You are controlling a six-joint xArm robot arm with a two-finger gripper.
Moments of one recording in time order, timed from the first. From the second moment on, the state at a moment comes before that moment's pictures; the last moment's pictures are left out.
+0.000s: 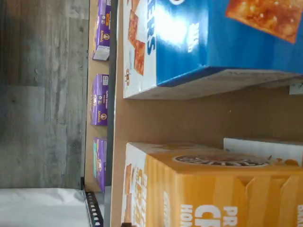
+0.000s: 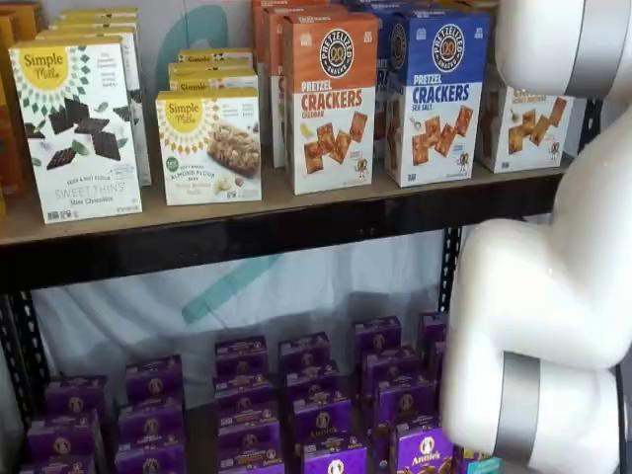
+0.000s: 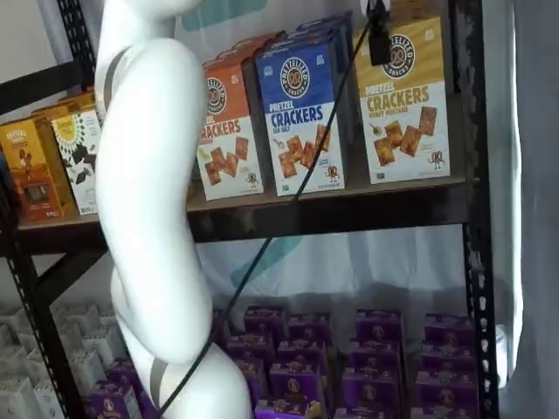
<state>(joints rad) -0.62 -0.10 -1.82 0.18 1.68 -2.14</state>
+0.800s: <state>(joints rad) -0.61 -0.13 -1.77 0.17 1.67 -2.15</state>
